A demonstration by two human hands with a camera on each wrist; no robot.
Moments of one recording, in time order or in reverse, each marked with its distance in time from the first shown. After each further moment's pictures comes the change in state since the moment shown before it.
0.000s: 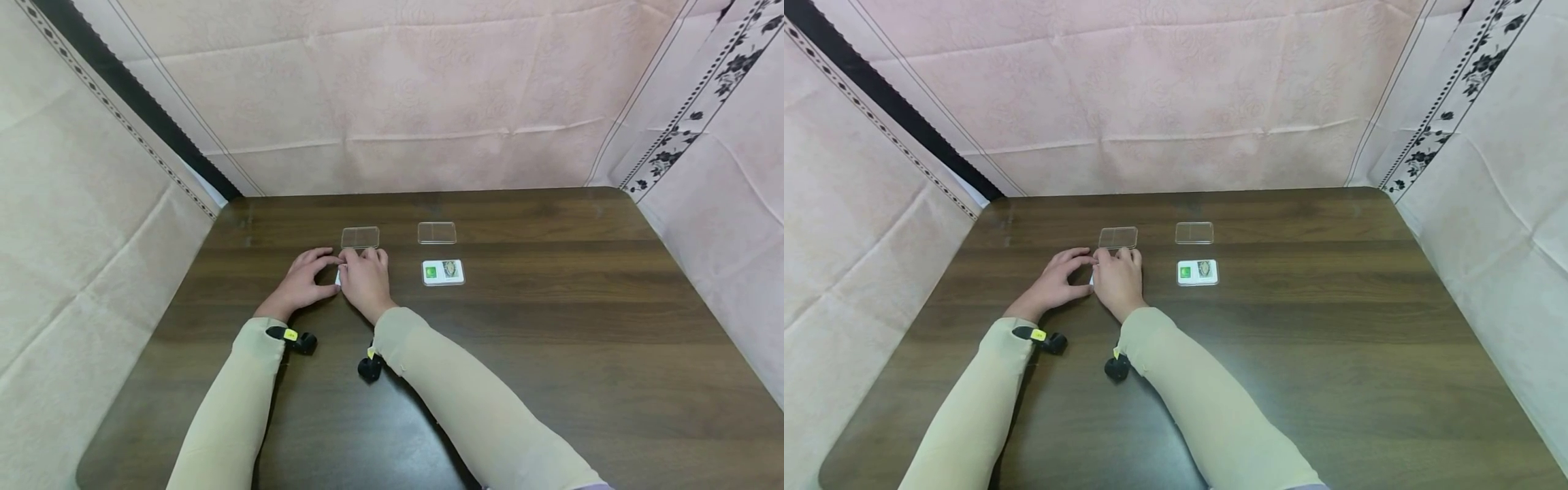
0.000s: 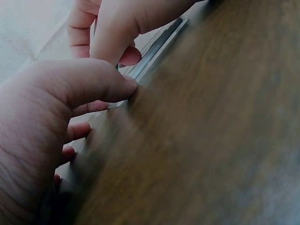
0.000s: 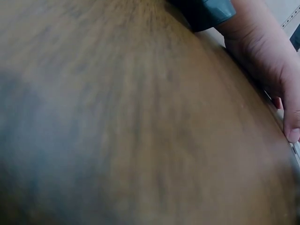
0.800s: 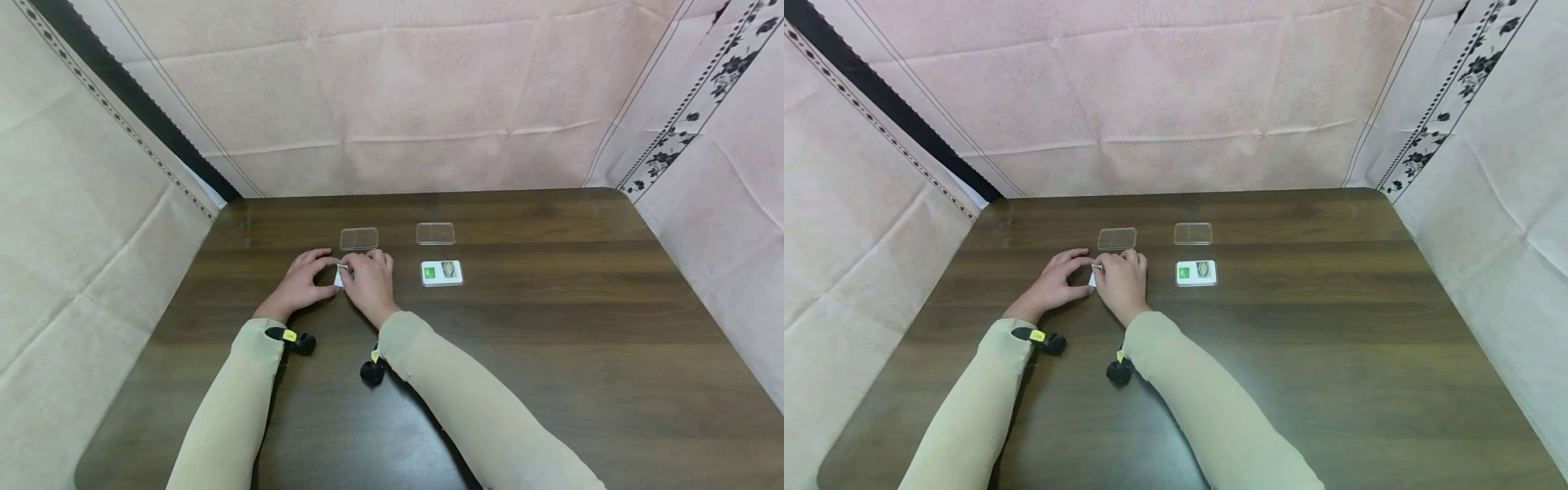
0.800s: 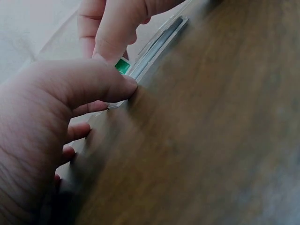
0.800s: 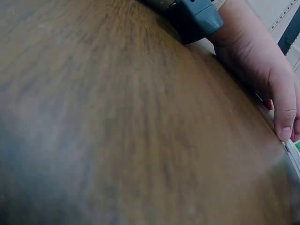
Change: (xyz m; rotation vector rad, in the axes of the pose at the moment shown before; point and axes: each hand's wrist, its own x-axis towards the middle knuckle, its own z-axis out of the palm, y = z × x) left_hand -0.002 0.005 -0.003 -0.003 -0.024 -0.028; right_hand -0.008 0.003 -0.009 0.077 0.037 0.024
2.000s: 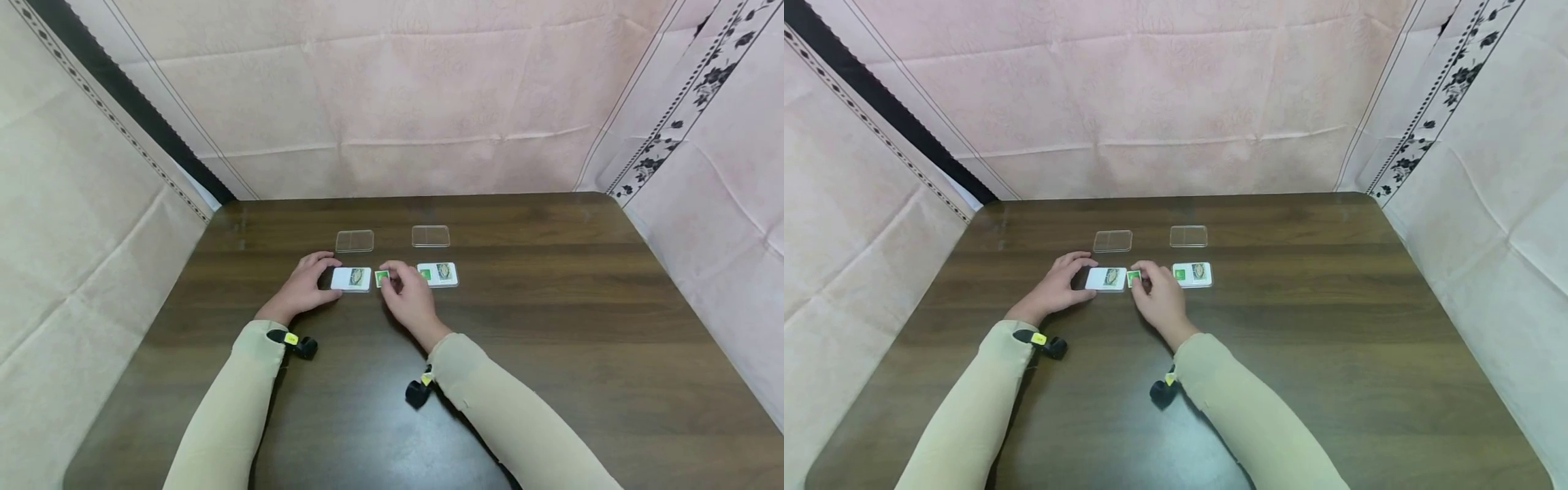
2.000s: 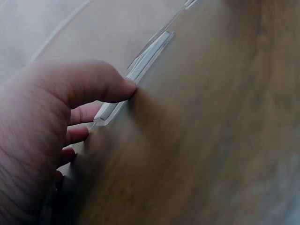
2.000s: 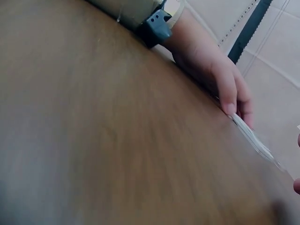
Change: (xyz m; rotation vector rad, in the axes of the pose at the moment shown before) left_hand 0.005 0.009 0.010 -0.024 0.009 0.020; right_hand -0.046 0.052 -0.060 0.415 0.089 0.053
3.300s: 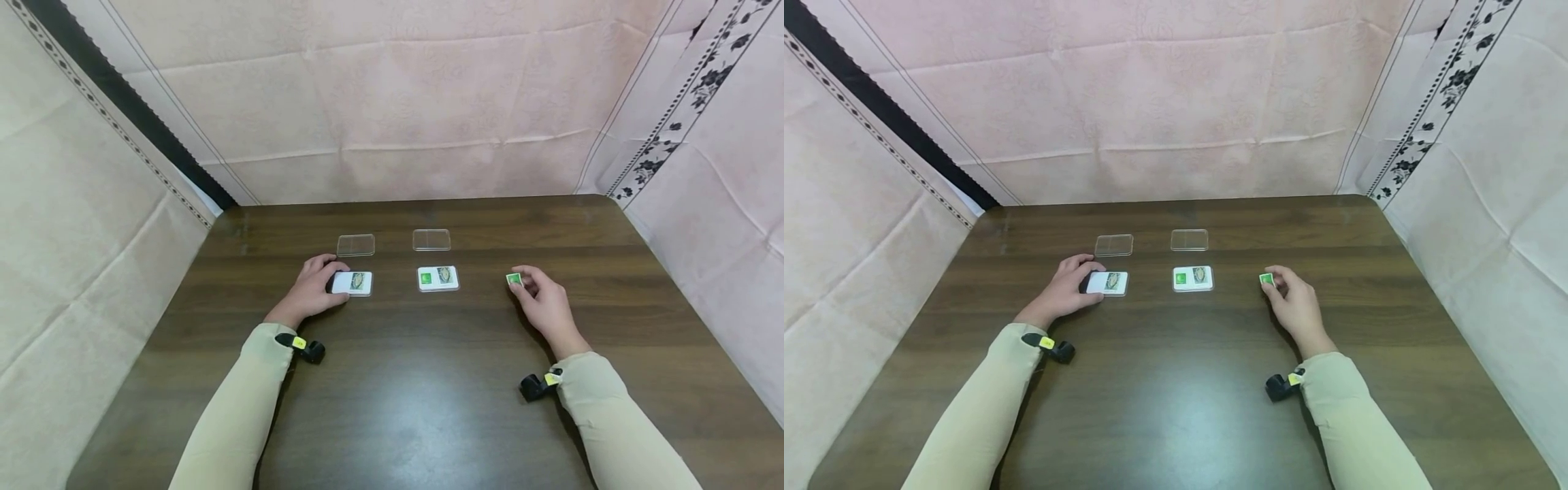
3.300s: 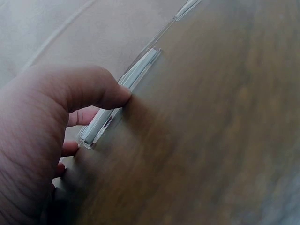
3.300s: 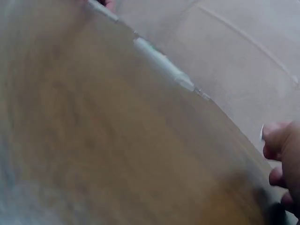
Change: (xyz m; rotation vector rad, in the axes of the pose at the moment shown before) left_hand 0.004 0.011 0.006 0.031 0.004 -0.025; right_hand -0.039 0.104 -0.196 -0.284 0.004 0.223
